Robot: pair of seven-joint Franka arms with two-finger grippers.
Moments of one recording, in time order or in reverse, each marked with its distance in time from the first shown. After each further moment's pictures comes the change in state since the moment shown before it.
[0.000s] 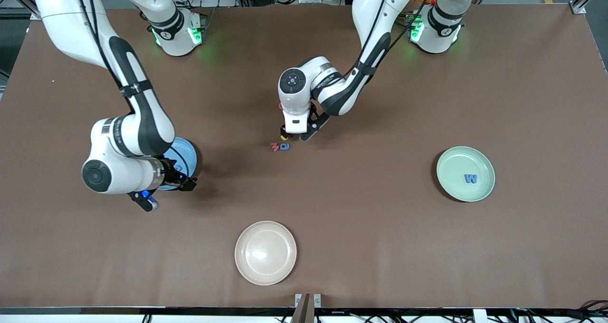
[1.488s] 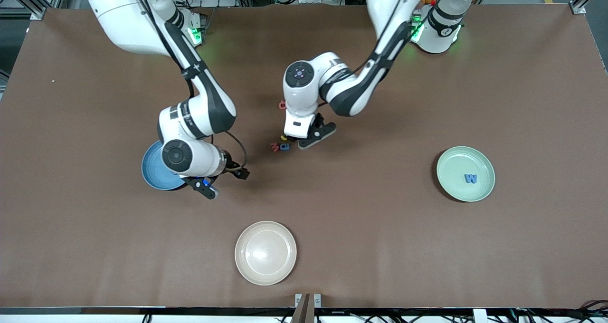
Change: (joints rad) left arm 0.138 -0.156 -0.036 0.025 0.122 -0.113 0.359; right arm 0.237 0.030 0.007 -0.002 0.027 0.104 0.101
